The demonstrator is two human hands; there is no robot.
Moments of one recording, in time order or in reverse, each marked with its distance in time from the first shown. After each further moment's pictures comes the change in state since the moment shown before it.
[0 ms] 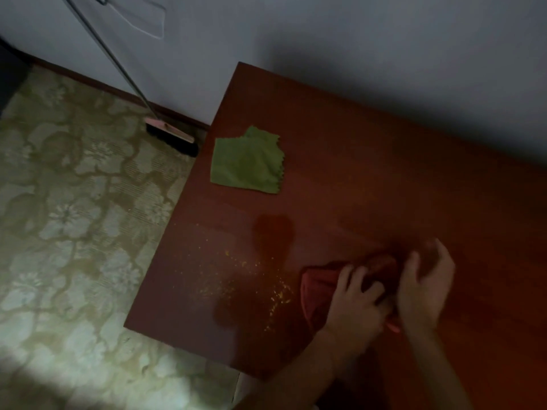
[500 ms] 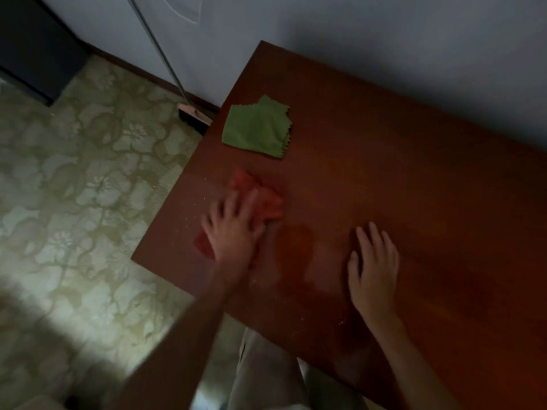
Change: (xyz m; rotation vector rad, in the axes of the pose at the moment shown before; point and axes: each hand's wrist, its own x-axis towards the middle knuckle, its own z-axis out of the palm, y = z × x) left_hand -0.077 -0.123 0.003 0.036 0.430 -0.817; right_hand -0.042 0.053 0.009 -0.379 -0.418 -0.581
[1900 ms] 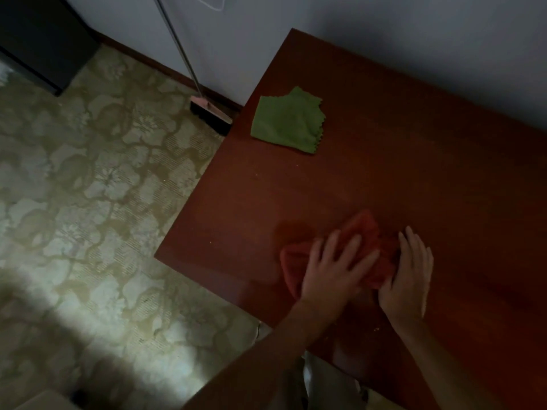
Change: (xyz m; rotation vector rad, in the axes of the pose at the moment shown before) left_hand -0.074 0.075 0.035 -0.005 -0.022 0.601; right_hand -0.005 0.001 0.026 0.055 0.164 -0.039
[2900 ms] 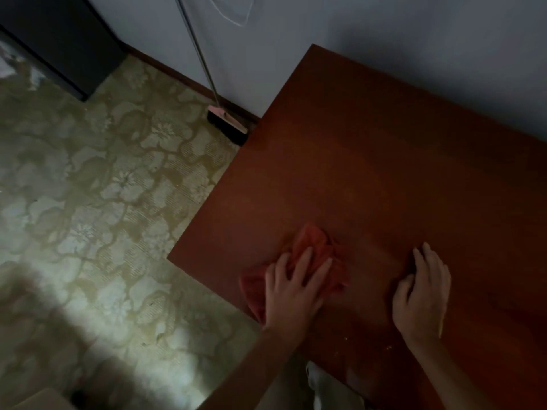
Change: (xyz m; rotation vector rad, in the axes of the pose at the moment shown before) left_hand -0.058 -0.049 -0.013 0.054 0.067 -0.260; right_hand 0.003 -0.005 -0.005 -0.027 -0.033 0.039
